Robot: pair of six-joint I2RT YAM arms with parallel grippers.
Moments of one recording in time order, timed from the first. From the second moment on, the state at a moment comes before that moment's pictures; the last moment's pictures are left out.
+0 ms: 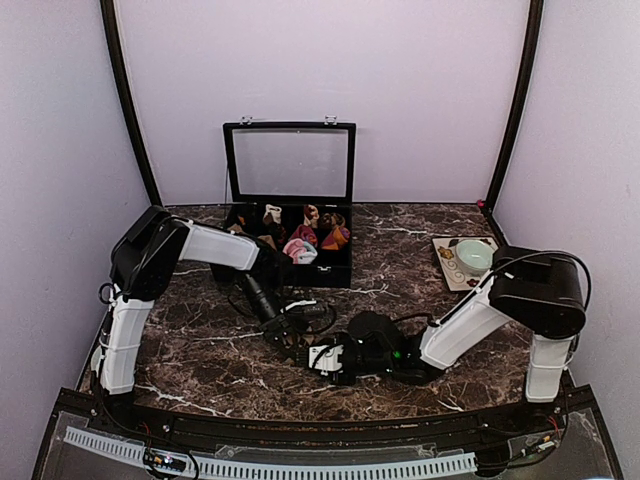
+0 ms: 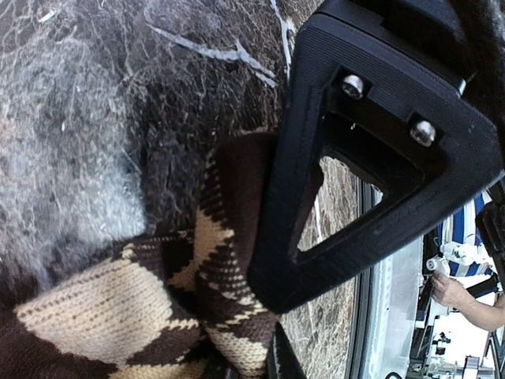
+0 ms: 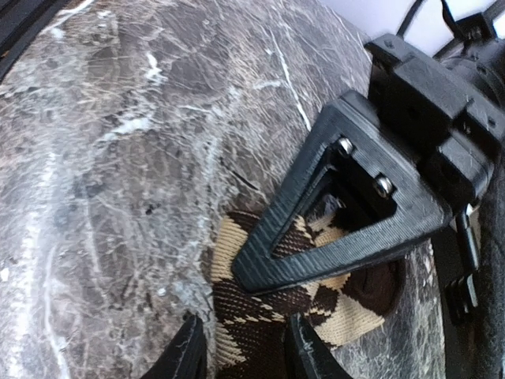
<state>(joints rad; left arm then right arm) -0.69 2.27 1.52 -1.08 0.90 0.73 1.18 1.93 0.71 0.69 -0.04 -0.60</state>
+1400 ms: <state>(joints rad) -0.48 1.43 1.00 -0.56 0.13 0.69 1.10 2.02 1.01 0.30 -0.37 -0.08</state>
